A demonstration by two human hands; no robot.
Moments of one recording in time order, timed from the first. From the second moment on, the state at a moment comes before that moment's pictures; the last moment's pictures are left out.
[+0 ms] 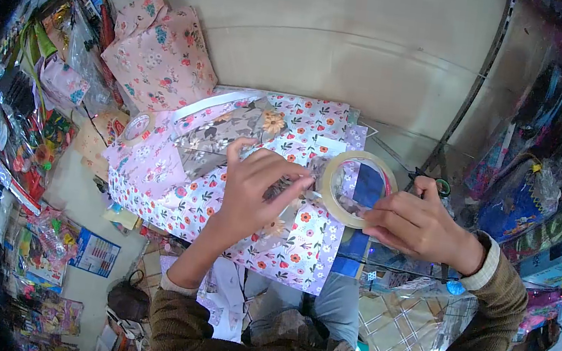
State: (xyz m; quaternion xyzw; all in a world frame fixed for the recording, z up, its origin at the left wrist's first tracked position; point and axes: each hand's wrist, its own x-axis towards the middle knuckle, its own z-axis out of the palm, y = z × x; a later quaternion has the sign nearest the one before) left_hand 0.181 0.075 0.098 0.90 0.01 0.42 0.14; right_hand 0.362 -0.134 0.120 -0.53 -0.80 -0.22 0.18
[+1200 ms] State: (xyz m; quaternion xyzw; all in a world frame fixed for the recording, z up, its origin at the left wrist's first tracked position) left_hand 0.160 0.047 0.096 0.90 0.02 0.39 0.18; right_hand 0.374 -0.166 0.155 -0.61 -0.78 0.15 0.06
